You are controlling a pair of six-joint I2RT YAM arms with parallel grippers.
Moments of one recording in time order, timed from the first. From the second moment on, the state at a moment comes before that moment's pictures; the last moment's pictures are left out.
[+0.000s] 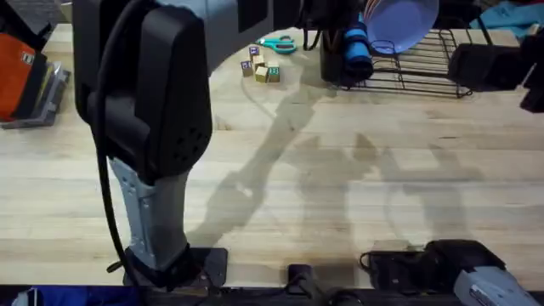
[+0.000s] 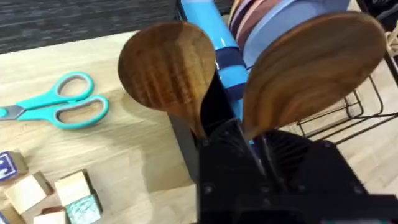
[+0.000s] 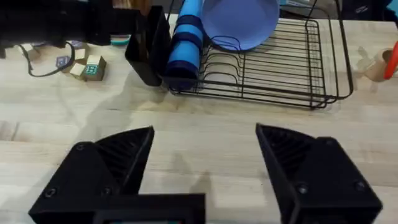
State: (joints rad) left arm -0.55 2.10 1.82 -0.34 0.13 -0.37; right arm 0.00 0.77 1.13 -0.88 -0.03 0.00
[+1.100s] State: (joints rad) left arm -0.54 1.83 1.83 -0.75 0.12 -0.25; right arm 0.00 0.77 1.13 -0.88 -0.03 0.00
